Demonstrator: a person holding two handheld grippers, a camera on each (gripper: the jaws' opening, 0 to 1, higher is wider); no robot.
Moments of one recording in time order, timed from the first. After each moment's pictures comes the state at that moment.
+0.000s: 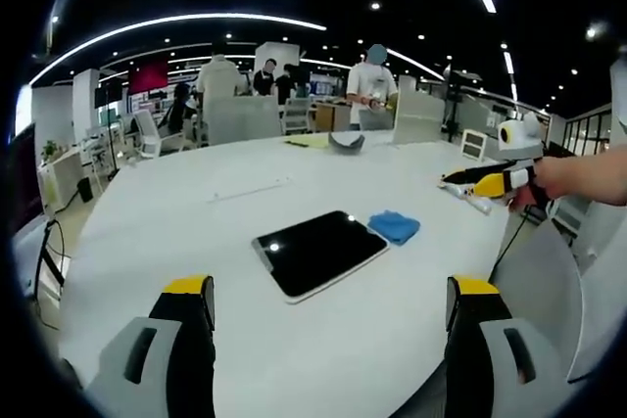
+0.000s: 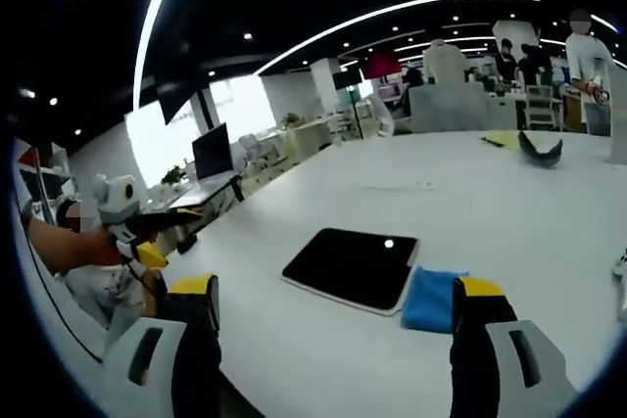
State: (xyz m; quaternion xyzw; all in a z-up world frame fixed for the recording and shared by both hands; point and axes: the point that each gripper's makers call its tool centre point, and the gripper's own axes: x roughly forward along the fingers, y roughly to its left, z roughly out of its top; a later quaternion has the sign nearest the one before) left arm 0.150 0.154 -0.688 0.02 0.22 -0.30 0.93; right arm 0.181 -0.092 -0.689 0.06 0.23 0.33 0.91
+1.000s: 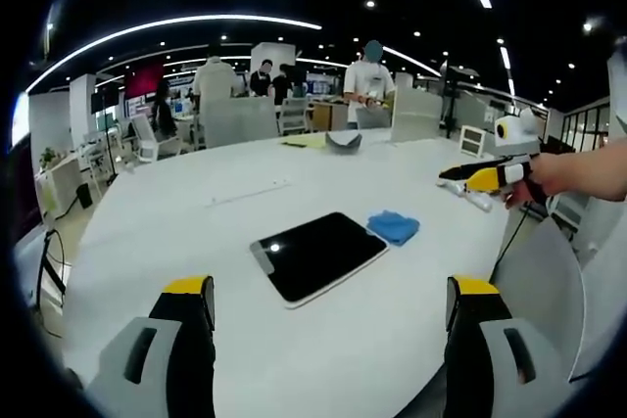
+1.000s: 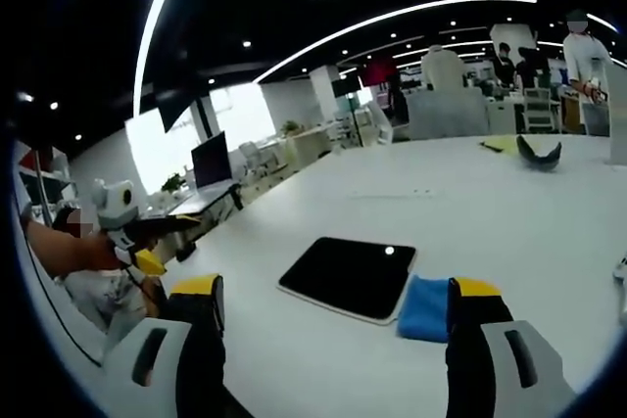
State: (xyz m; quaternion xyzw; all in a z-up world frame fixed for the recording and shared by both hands) left arm 0.154 0.147 -0.685 0.03 0.22 -0.30 0.93; right arm 0.191 -0.097 -0.686 0.07 0.21 0.33 0.92
